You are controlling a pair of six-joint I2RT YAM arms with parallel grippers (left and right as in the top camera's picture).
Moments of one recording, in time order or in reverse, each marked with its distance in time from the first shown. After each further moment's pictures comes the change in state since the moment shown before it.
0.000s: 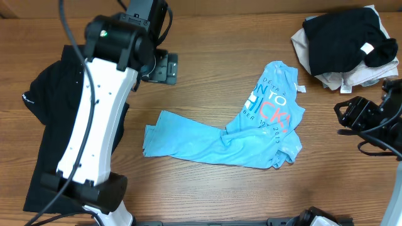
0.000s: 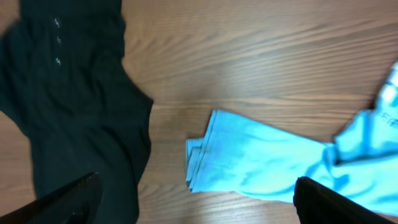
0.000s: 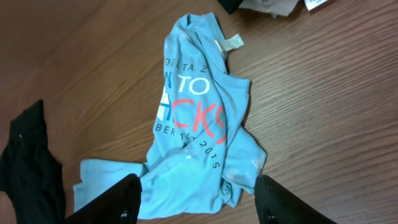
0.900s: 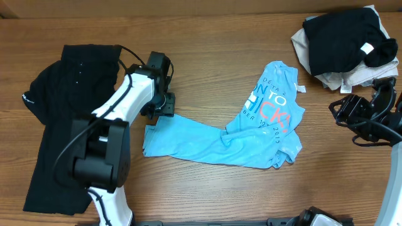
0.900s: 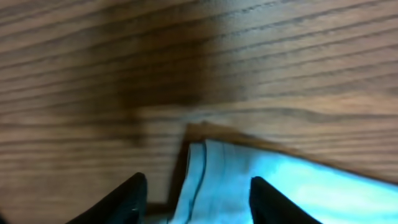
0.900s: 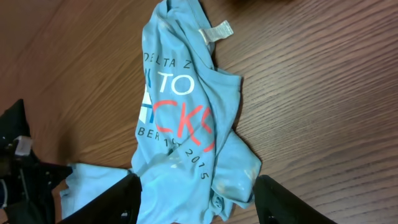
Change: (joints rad) left arm 0.084 0.154 -0.835 0.722 0.180 0.076; right arm 0.000 0.102 -0.108 0.124 0.000 0.000
